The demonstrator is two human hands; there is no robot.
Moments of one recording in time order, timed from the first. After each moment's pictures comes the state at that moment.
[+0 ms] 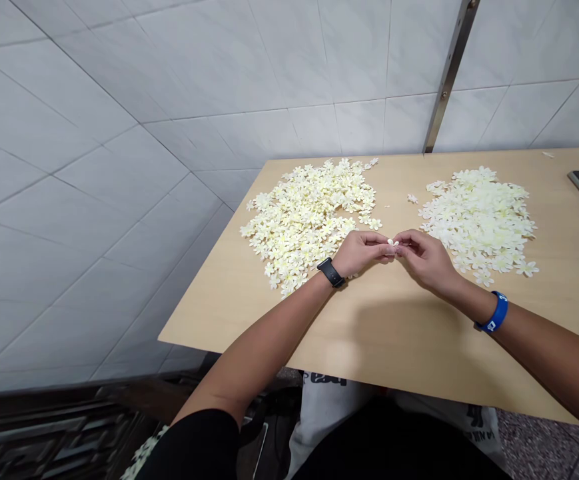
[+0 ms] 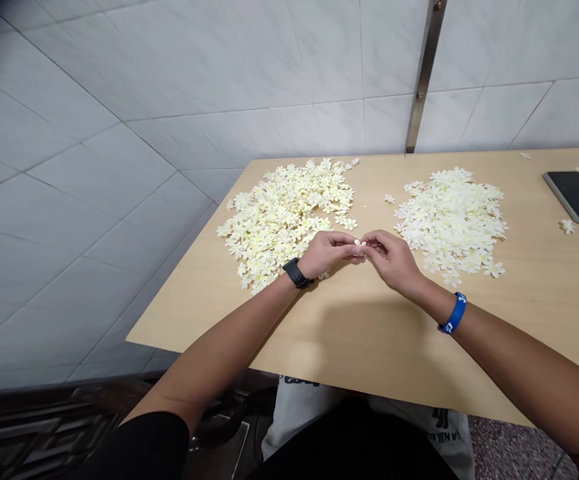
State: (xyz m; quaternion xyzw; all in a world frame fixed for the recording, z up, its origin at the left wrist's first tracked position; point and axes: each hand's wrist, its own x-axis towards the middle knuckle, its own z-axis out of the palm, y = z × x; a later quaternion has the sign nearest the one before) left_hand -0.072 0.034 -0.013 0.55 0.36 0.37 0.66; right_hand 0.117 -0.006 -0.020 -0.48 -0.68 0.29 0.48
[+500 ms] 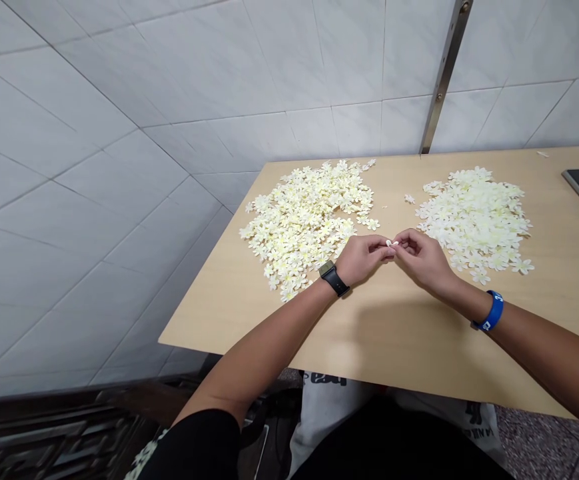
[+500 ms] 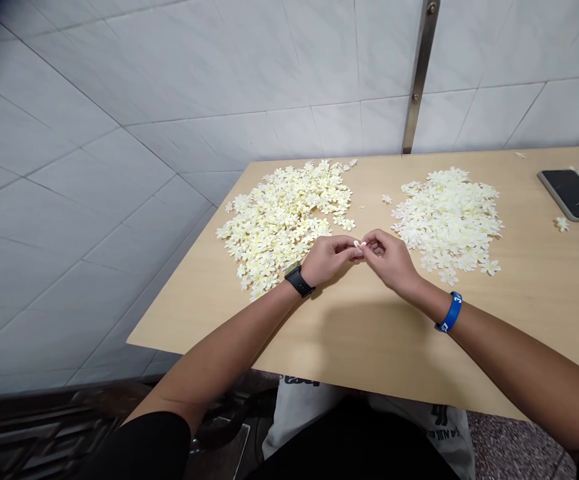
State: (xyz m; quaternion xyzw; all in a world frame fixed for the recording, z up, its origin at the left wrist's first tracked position) left_hand -0.068 0.022 -0.011 0.69 0.41 0.34 0.48; right_hand 0.113 -0.007 -0.018 -0.52 -0.64 0.32 0.47
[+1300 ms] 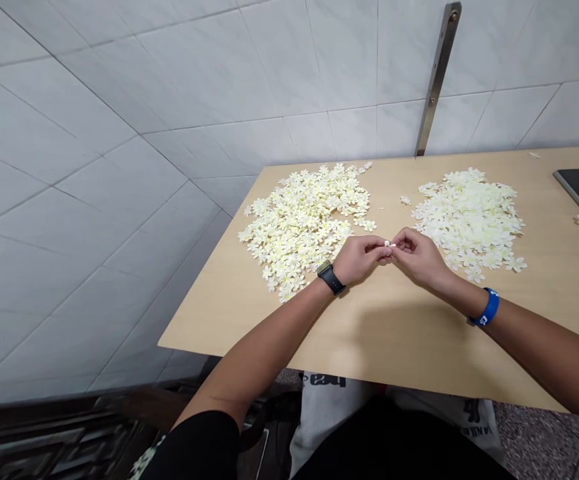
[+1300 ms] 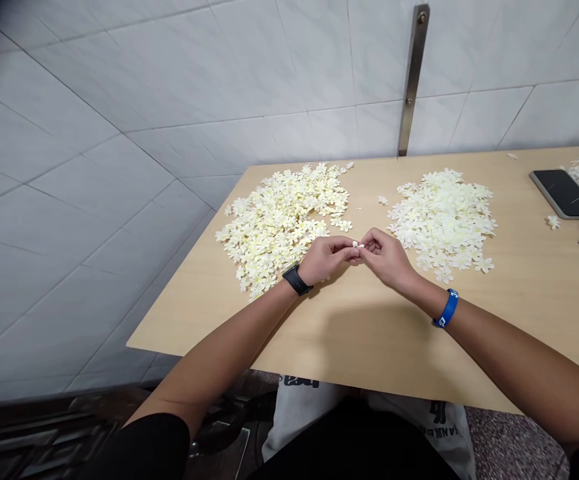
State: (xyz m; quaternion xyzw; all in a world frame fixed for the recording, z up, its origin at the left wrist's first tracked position) left_hand -0.069 0.025 -0.008 0.65 0.39 0.36 0.55; right_hand 0.112 -0.005 -0.016 -0.50 -0.61 0.39 0.48
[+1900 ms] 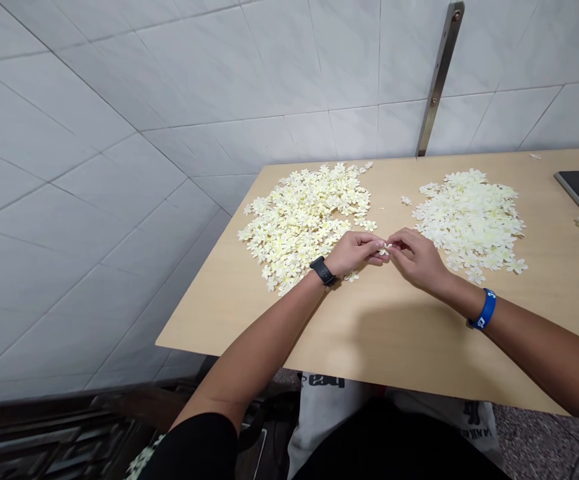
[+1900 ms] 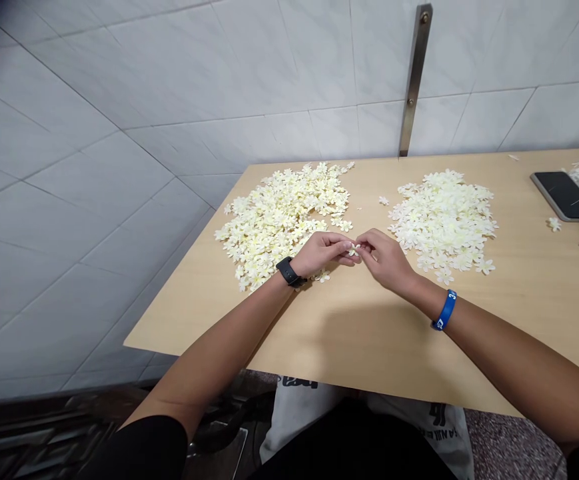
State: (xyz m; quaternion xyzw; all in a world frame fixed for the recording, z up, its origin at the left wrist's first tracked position) left_hand -0.081 0.039 -0.008 0.54 0.35 0.32 0.70; right_hand 0.118 -0.003 -0.022 -0.44 -0.75 0.19 0.46
